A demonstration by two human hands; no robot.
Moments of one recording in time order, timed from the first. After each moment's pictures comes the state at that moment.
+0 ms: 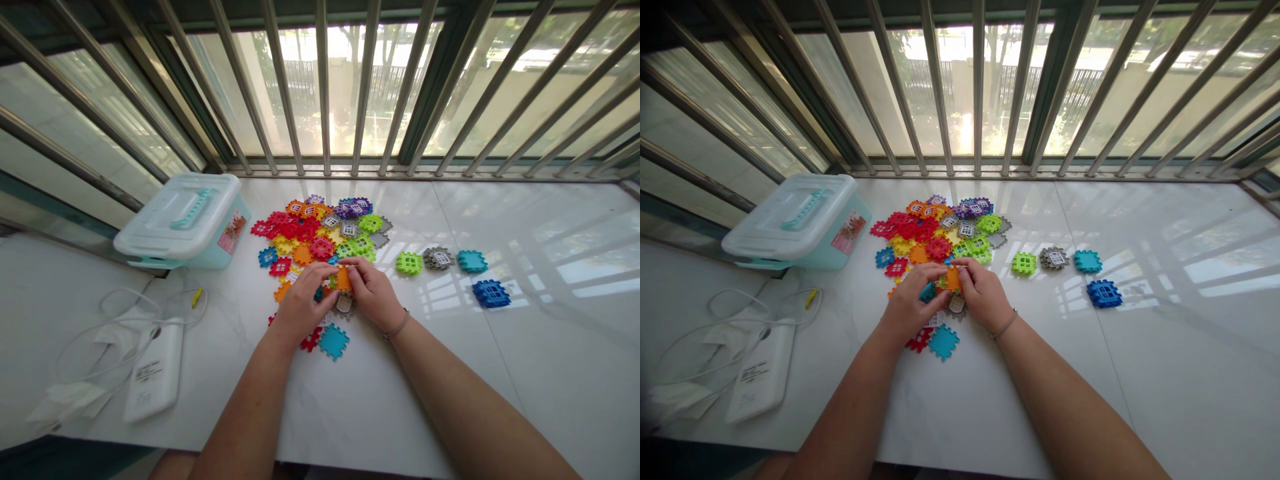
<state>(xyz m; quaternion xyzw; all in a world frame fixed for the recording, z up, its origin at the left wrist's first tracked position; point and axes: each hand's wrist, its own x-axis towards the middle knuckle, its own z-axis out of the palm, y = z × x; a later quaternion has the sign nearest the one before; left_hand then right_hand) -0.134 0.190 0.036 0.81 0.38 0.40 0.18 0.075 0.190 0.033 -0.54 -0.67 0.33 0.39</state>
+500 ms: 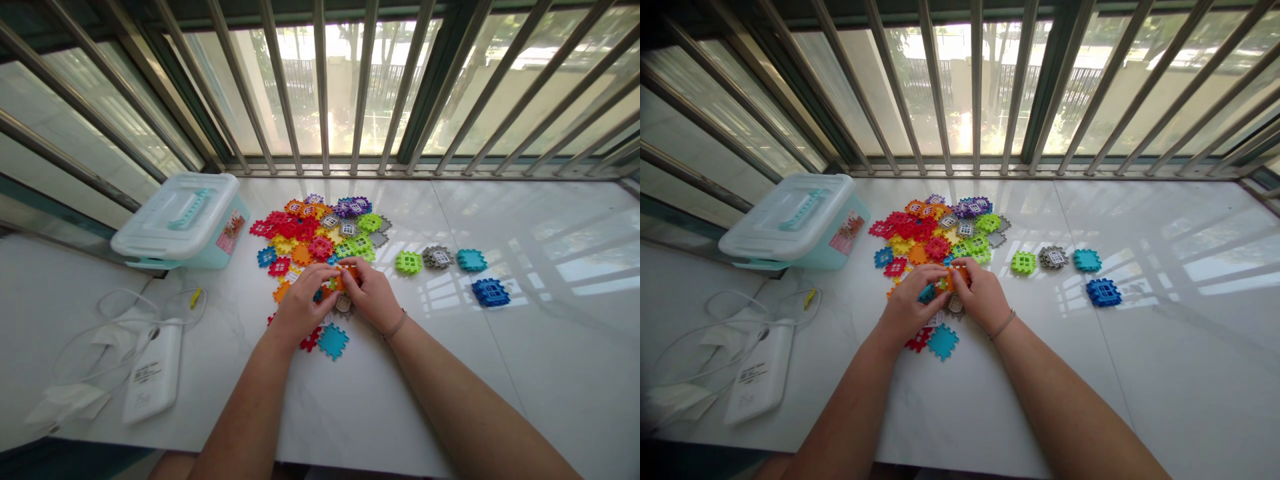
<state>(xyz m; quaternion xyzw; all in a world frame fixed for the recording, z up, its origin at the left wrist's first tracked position) -0.132 0.190 0.040 0.81 0.36 0.41 0.21 0.071 0.188 0.035 -0.57 -0.68 0.29 0.37</state>
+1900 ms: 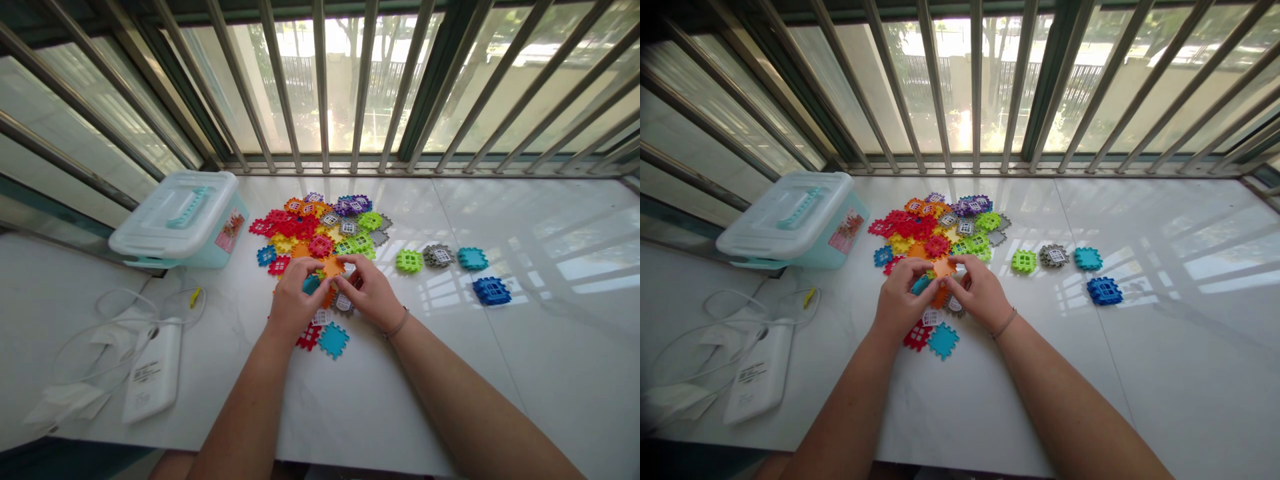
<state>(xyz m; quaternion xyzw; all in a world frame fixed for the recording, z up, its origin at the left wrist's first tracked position) -0.135 0.191 0.039 0.75 0.46 0.45 0.15 0.072 0.190 0.030 -0.51 -0.68 0.34 0.40</state>
